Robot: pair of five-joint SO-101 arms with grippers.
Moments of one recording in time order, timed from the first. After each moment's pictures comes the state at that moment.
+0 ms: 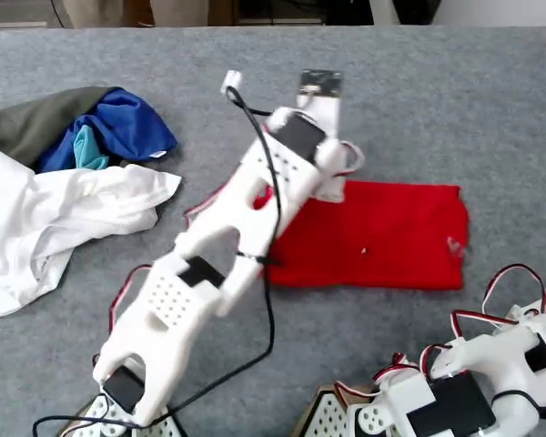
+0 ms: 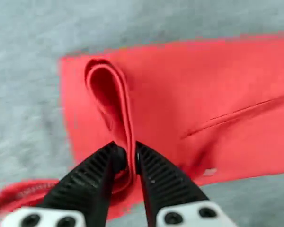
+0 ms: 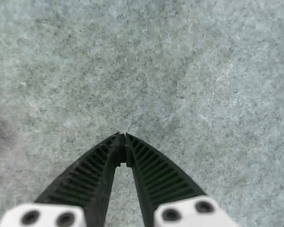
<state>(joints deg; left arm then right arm) 37.1 42.1 -60.6 93.8 20.6 64.5 -17.8 58.6 34.2 17.2</state>
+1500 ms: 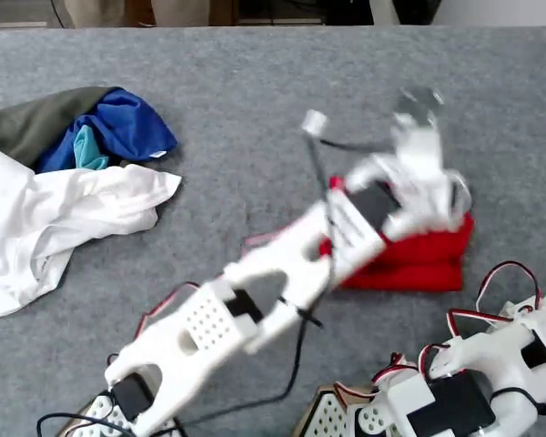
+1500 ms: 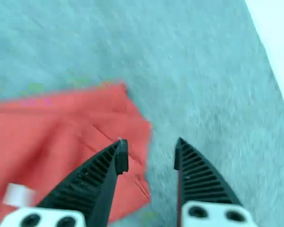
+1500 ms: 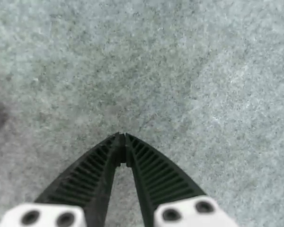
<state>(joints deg) 48.8 49.0 -72.4 69.1 31.8 62.8 -17.8 59.4 34.2 17.2</state>
